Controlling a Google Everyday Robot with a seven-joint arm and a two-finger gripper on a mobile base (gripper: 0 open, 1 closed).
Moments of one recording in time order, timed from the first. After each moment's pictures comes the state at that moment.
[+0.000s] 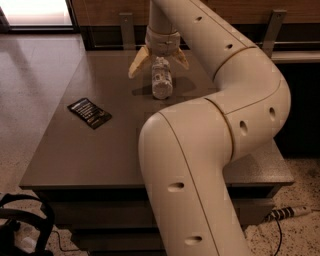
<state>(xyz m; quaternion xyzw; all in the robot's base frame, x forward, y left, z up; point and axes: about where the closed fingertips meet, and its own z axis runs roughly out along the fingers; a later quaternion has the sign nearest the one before) 0.740 -0.019 0.852 -0.17 0.98 0.04 0.06</state>
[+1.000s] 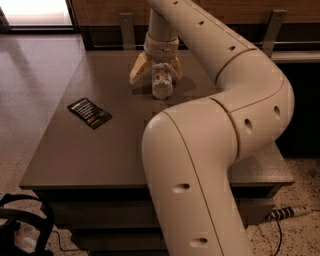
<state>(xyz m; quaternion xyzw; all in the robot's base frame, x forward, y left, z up) 0.740 -0.006 0.831 -0.15 0.98 0.07 0.06</state>
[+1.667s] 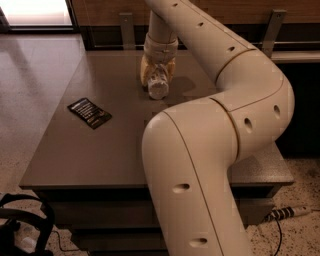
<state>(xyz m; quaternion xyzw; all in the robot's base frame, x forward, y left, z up) 0.746 -0.002 0.824 -0.15 0.98 0.07 0.06</state>
